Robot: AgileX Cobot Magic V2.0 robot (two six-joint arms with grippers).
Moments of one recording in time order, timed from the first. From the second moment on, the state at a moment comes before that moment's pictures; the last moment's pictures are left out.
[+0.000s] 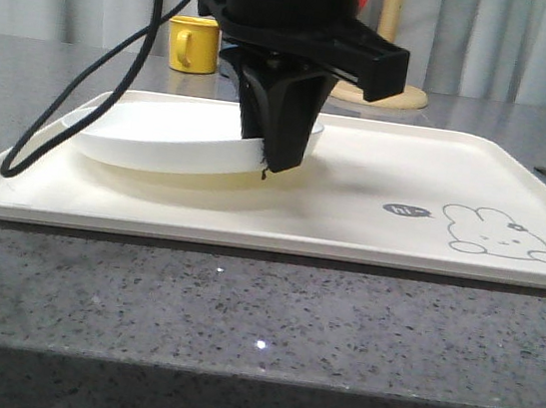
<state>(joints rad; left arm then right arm) -0.83 1.90 -1.72 0.06 1.23 0.03 0.00 0.41 -0.67 -0.02 0.56 0.06</state>
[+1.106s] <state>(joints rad) -0.42 1.56 -1.54 0.04 1.04 0.03 0.00 0.41 -0.67 -0.02 0.56 0.06</state>
